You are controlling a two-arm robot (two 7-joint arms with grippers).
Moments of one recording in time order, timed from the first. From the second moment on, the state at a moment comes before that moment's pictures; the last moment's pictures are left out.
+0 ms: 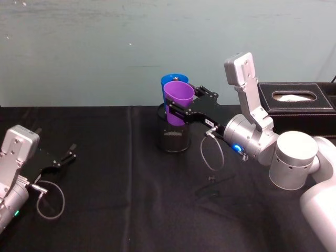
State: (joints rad) left arm -0.20 0.60 0.45 -1.41 -0.25 -0.12 0.03; right arm 0.50 0.24 -0.39 -1.27 0.27 0.07 0.39
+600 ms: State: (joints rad) left arm -0.20 0.60 0.45 -1.41 -0.25 -0.12 0.03; right arm 0.50 0.24 -0.39 -1.27 0.27 0.07 0.39
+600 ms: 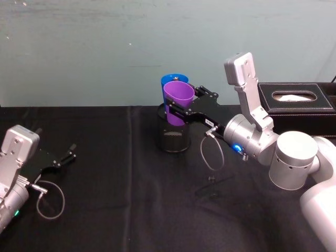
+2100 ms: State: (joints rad) left arm -0.20 0.60 0.45 -1.41 -0.25 -0.12 0.03; right arm 0.49 0.24 -0.40 -1.28 0.27 0.07 0.39
